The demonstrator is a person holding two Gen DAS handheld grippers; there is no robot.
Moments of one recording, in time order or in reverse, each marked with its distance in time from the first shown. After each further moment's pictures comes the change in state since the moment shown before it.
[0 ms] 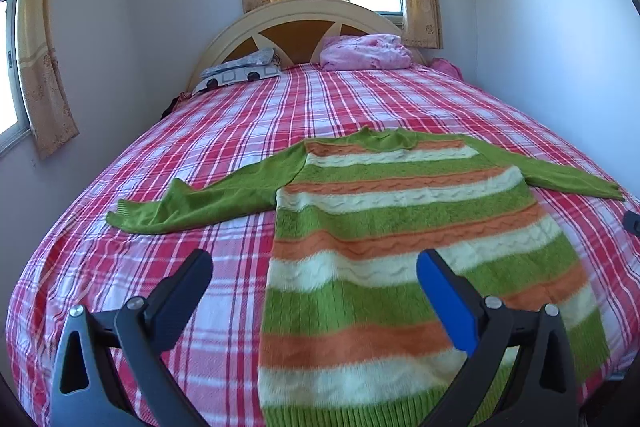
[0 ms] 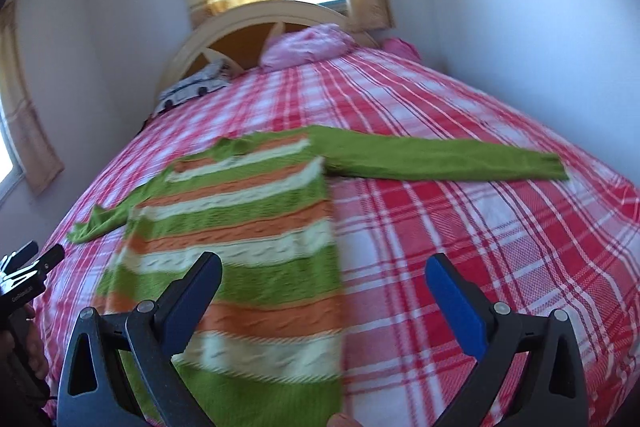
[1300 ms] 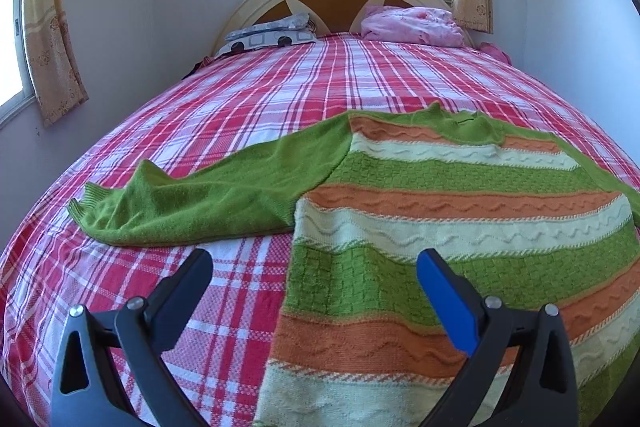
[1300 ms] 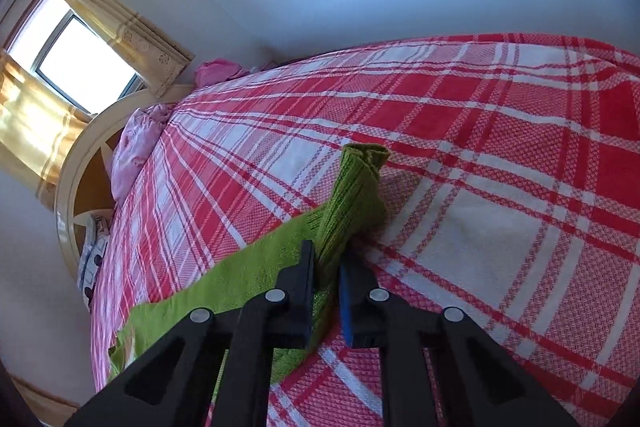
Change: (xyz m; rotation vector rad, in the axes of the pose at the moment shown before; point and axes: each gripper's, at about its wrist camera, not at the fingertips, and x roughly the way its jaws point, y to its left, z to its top) left arm 0.144 0.017 0.018 -0.089 0.092 0.101; right arm 0.129 -0.290 0.088 0.732 -0.026 -0.219
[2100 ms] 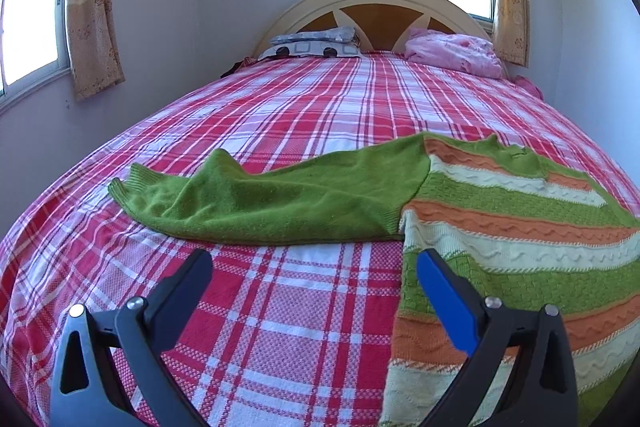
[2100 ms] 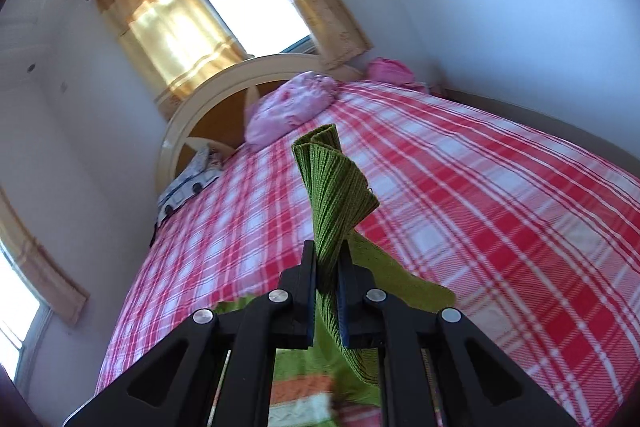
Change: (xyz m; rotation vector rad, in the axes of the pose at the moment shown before) left arm -0.004 0.072 -0.011 -0.128 -0.052 0.057; right arm -0.060 0.275 -0.051 -0.447 -0.025 0.378
